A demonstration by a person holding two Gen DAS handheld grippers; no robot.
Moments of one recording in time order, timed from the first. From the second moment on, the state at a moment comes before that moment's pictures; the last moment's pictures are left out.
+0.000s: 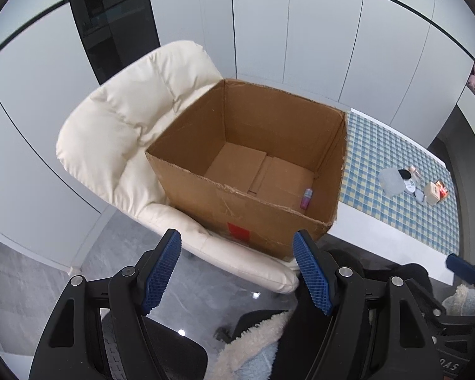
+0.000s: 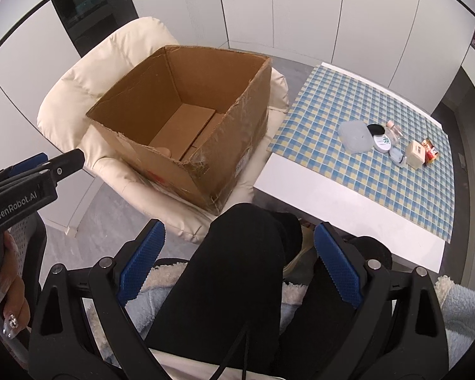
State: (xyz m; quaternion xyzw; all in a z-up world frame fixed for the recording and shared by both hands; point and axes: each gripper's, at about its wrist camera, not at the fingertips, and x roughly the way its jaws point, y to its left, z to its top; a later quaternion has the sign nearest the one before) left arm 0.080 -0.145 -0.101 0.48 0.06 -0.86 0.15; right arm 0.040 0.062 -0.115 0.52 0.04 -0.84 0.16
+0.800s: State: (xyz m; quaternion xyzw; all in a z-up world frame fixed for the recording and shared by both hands) left arm 0.026 -0.060 -0.115 0.47 0.02 -0.88 0.05; right arm 0.026 0.161 -0.102 0.50 0.00 -0.87 0.06
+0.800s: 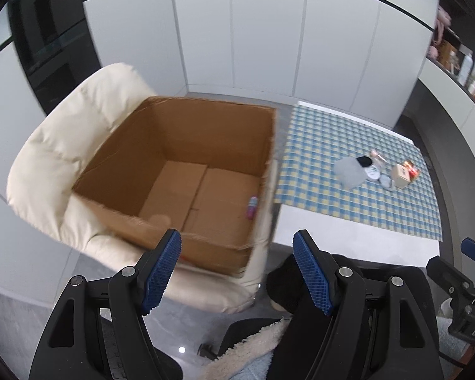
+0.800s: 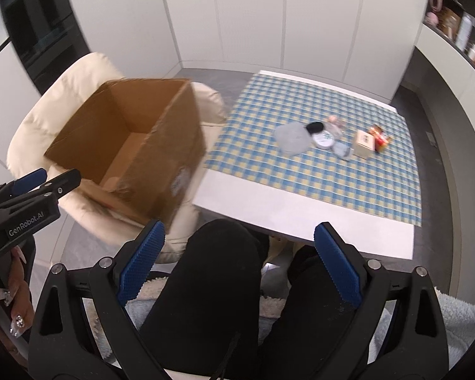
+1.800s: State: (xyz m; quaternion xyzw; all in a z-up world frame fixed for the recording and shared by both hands) left arm -0.058 0.108 -0.167 0.50 -0.02 -0.86 -0.05; right arm 0.003 0.375 -0.143 0.50 -0.08 -0.86 -0.09
